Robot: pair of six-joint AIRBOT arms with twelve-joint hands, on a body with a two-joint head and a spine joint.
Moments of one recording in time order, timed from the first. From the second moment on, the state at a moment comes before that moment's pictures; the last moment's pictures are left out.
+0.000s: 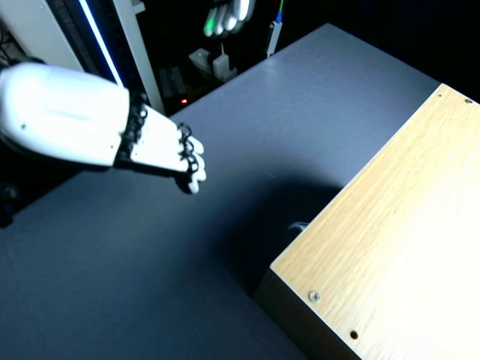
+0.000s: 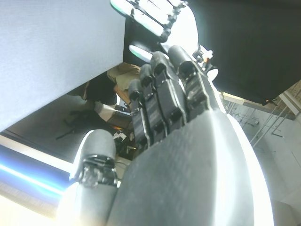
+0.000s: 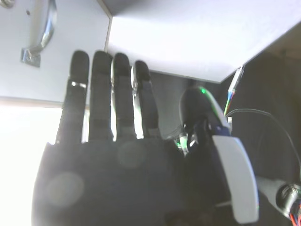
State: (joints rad) left arm -0.02 -0.77 1.06 1.50 -1.03 0.15; right arm 0.01 -0.64 0.94 -2.19 0.50 1.01
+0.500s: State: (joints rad) left arm -0.02 -0.77 1.06 1.50 -1.03 0.15; right arm -0.04 -0.70 1.01 -2.15 0.44 1.11
